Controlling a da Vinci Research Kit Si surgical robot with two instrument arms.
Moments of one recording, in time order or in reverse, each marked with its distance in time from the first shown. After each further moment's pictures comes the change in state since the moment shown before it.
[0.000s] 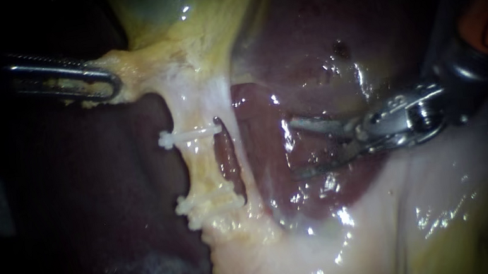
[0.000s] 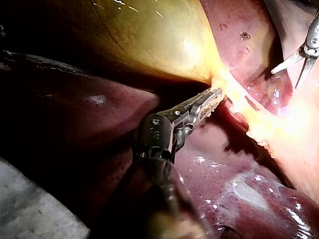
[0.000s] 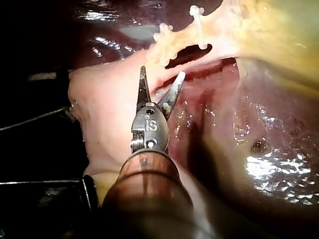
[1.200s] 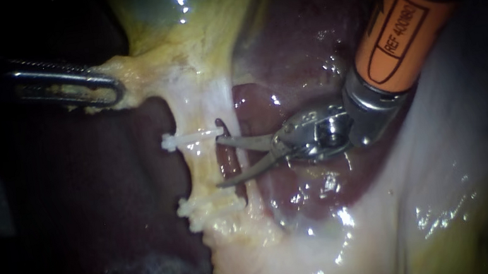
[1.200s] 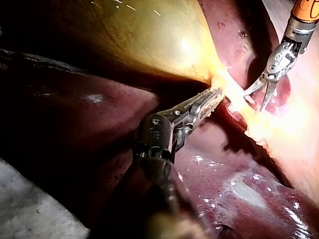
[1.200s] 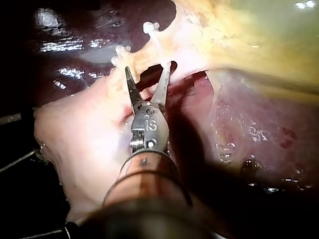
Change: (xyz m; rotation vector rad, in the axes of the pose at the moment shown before) right arm -0.004 0.005 0.010 0.144 -0.017 0.133; left arm 0.000 0.000 0.000 0.004 0.002 0.000
